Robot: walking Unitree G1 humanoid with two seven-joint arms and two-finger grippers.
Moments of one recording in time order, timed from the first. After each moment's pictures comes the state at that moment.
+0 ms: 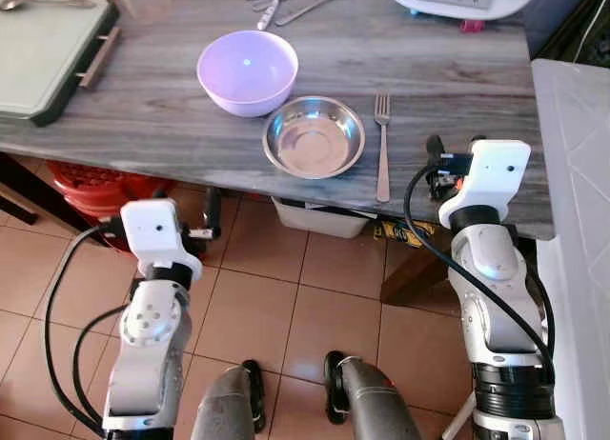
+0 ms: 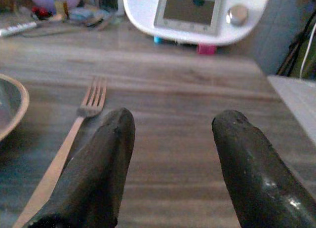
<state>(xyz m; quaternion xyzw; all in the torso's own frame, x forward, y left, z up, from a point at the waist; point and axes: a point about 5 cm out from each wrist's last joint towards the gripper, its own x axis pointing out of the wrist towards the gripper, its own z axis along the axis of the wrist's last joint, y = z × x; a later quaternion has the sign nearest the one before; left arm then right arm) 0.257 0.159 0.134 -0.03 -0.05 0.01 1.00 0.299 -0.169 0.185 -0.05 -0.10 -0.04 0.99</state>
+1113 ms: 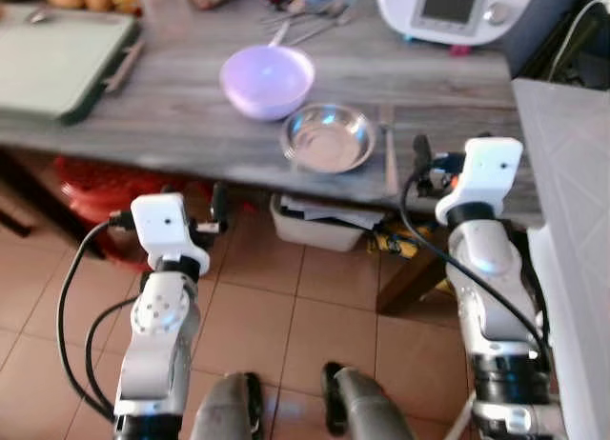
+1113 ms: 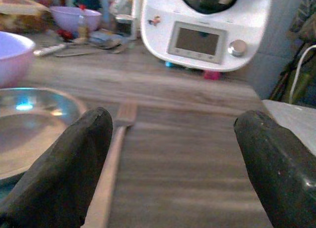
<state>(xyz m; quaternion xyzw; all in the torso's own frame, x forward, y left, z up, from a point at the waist) 0.268 0.152 0.133 -0.04 -0.05 0.00 1.00 0.308 -0.168 0.175 -0.05 -0.09 -0.03 0.99</state>
